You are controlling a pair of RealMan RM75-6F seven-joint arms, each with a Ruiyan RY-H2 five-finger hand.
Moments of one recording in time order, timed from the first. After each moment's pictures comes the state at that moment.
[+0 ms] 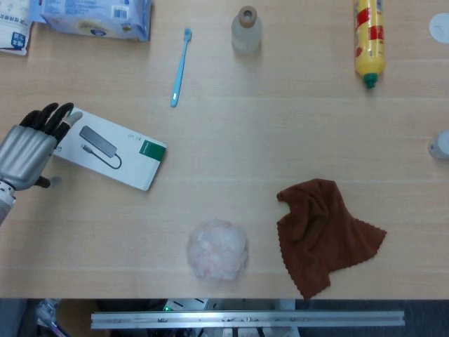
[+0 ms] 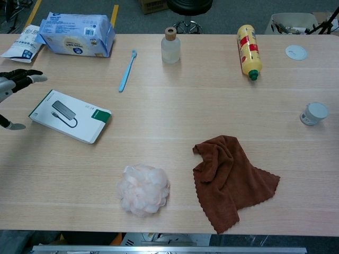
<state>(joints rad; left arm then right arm) -0.42 -1.29 0.02 -1.22 1.61 1.06 -0.09 0.17 -1.14 0.14 -1.64 -1.43 1.42 -0.16</state>
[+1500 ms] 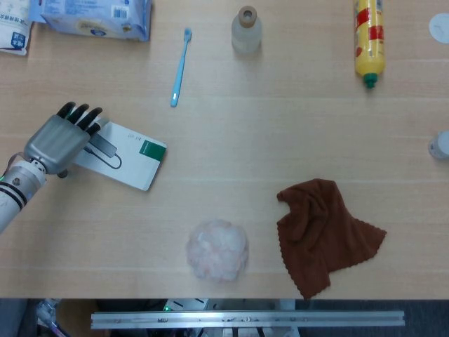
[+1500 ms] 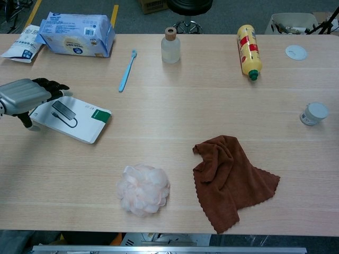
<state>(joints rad) -0.61 -1.39 0.08 -1.10 1.57 0.80 0.08 0.17 -1.17 0.11 -1.58 -1.41 1.40 -0.10</state>
